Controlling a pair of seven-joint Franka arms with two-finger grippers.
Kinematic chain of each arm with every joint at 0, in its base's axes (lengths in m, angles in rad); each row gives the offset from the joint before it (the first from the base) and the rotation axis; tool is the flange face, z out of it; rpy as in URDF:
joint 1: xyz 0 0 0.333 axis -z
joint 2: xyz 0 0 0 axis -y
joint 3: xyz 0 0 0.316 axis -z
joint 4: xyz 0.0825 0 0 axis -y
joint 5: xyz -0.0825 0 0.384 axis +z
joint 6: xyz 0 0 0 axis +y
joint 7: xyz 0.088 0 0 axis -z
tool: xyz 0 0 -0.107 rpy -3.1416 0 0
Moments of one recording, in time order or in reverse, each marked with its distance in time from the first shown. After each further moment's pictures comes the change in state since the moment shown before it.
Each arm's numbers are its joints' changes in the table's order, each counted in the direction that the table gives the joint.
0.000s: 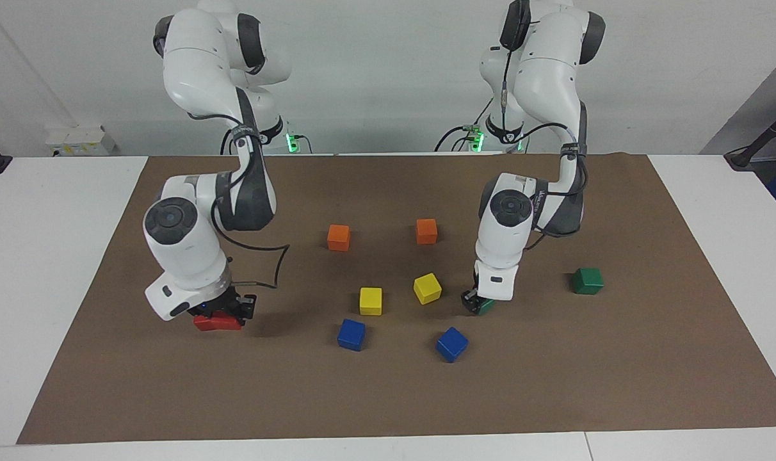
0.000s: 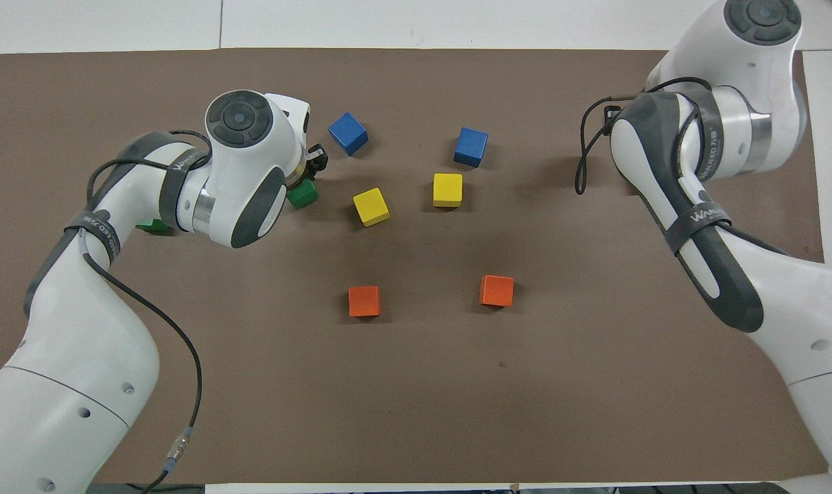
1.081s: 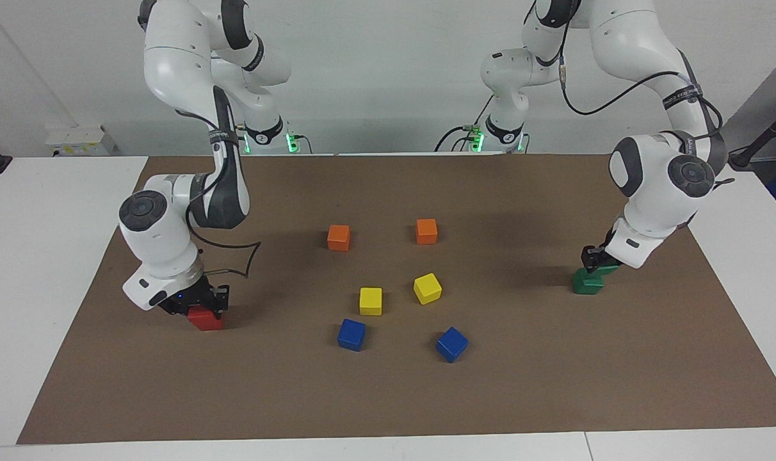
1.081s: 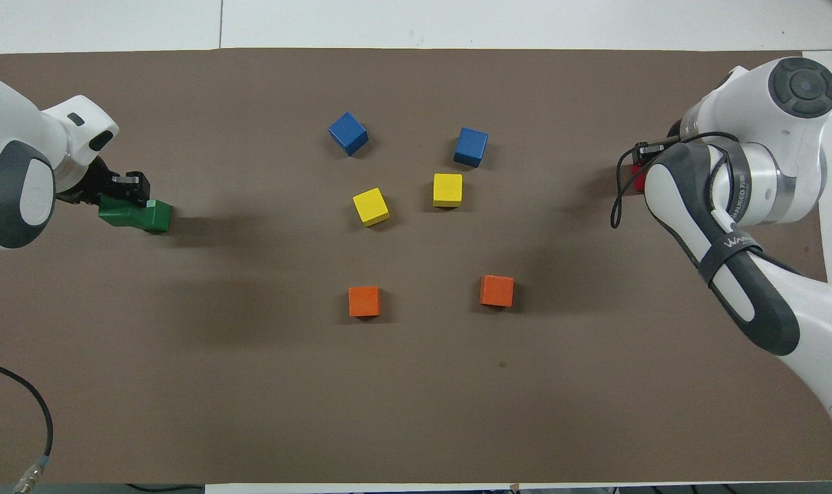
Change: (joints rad) left arm -0.382 0.211 -0.005 -0.145 -0.052 0.156 0.882; right arm 0.081 0.111 -0.006 -0.334 0.000 -0.312 -0.202
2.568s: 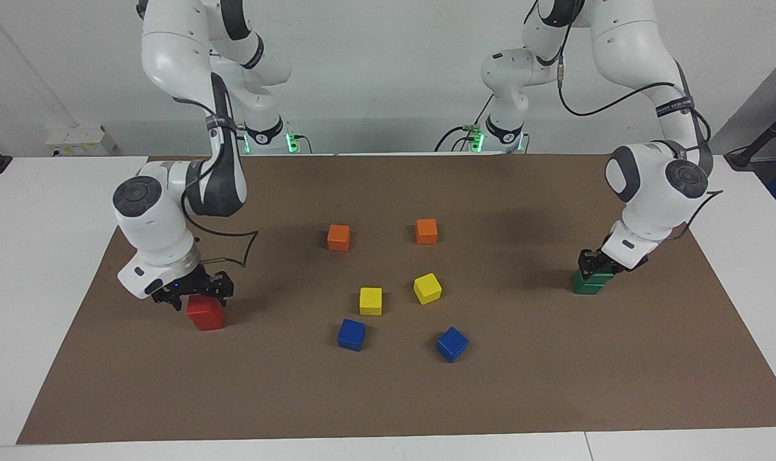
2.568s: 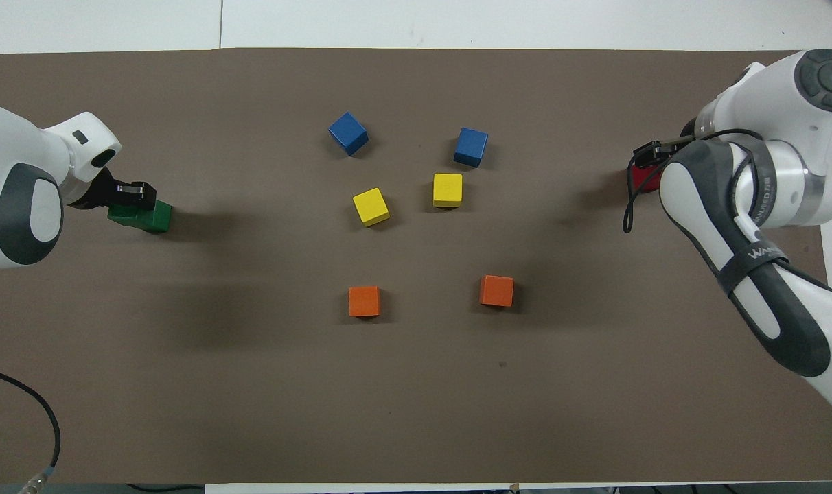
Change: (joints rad) left arm -0.029 0.006 -0.001 -0.093 -0.064 -0.157 0.142; right arm 0.000 0.091 -0.001 0.028 0.000 0.151 -0.003
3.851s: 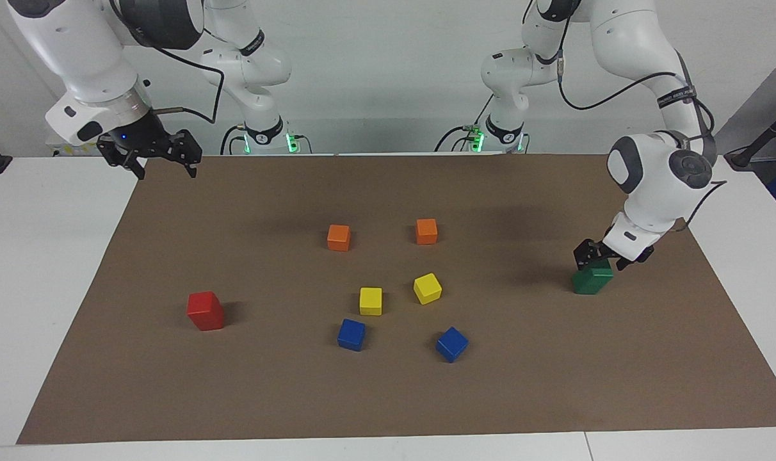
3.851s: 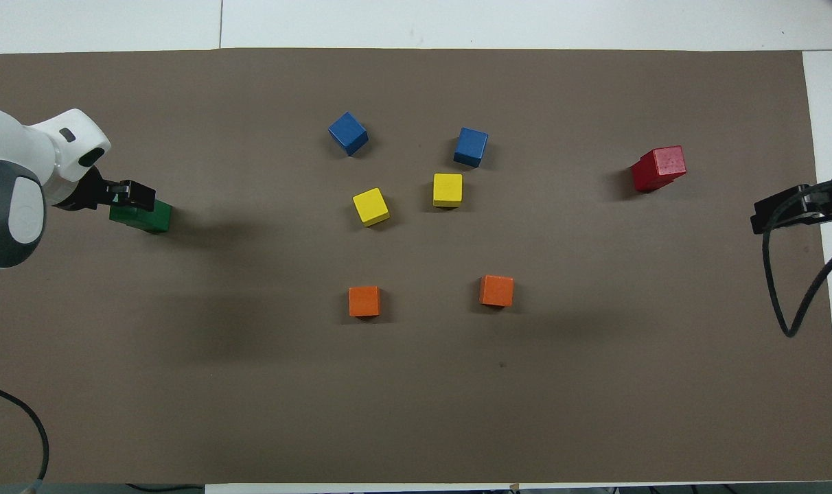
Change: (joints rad) left arm 0.002 0.077 0.006 0.032 -0.001 0.129 0.006; right arm 0.001 0.367 0.001 0.110 0.010 0.642 0.000
